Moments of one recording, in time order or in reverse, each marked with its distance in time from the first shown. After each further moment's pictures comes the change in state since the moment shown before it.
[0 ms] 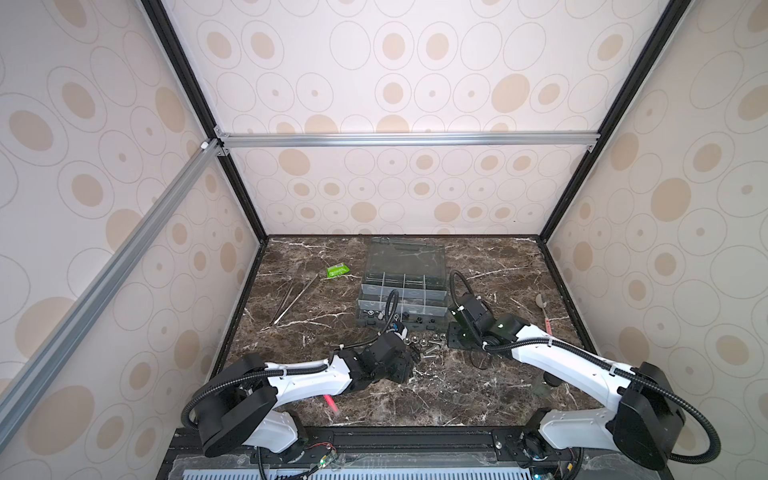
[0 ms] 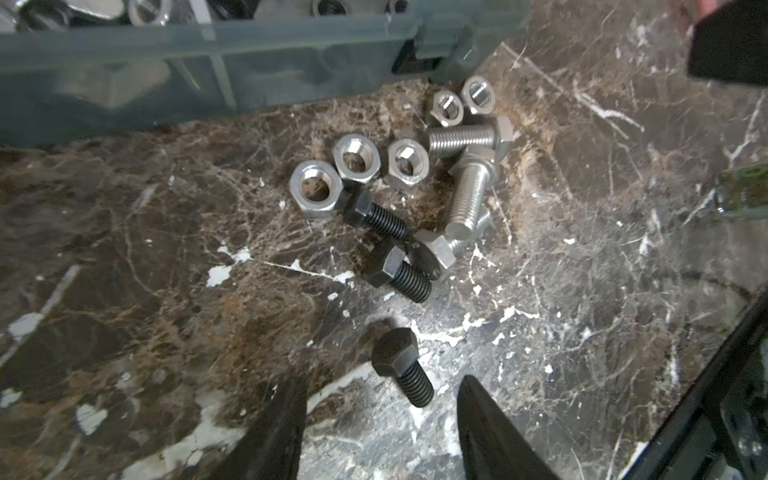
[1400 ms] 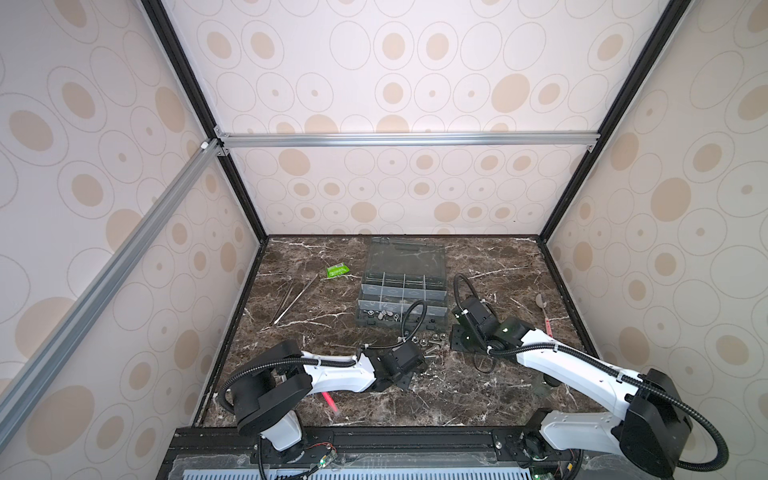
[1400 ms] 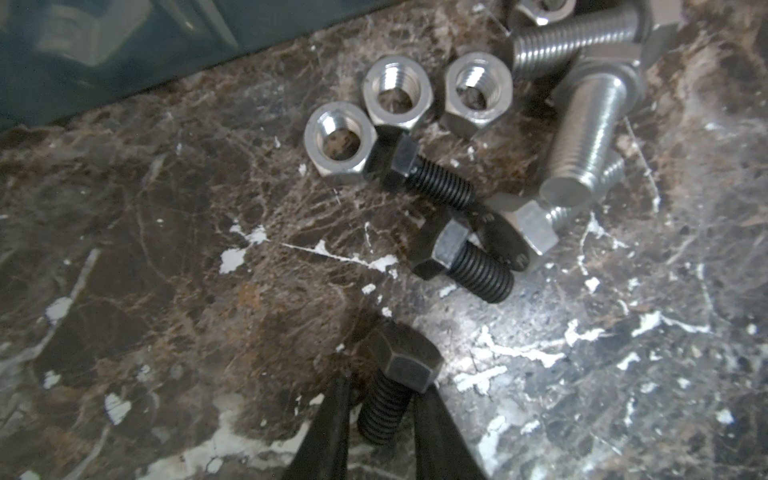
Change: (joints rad) left arm -0.089 0.178 0.121 -0.153 -0.203 0.004; right arm 0.000 -0.032 -0.027 -0.003 0.003 0.021
